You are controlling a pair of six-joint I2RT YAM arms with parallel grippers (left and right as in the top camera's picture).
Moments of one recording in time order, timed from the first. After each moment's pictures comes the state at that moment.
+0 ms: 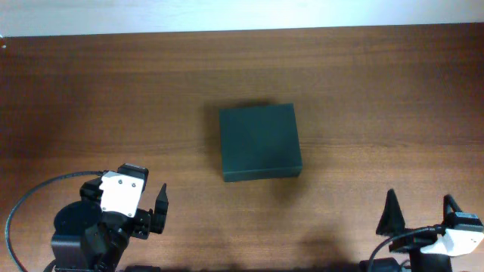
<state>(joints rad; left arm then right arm) -0.07 0.53 0.98 -1.03 0.05 0.22 0.07 0.01 0.72 -0.80 0.19 0.07</state>
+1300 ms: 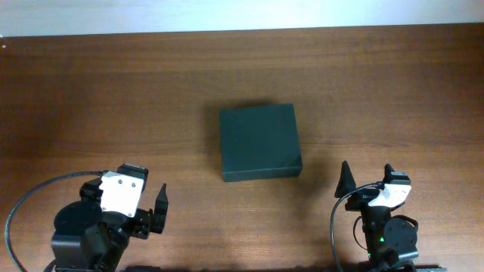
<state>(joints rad) -0.07 0.53 0.98 -1.03 0.04 0.22 0.16 0.01 0.06 -0.18 0.18 0.18</state>
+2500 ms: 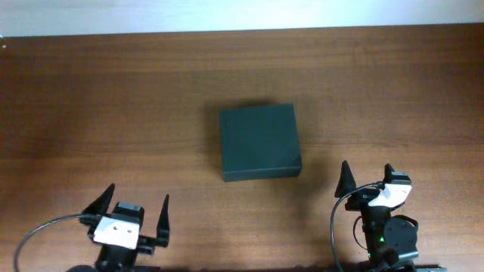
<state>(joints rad) -0.07 0.14 0.73 -0.79 0.10 0.18 0.16 0.01 0.06 -0.18 0.18 0.18</state>
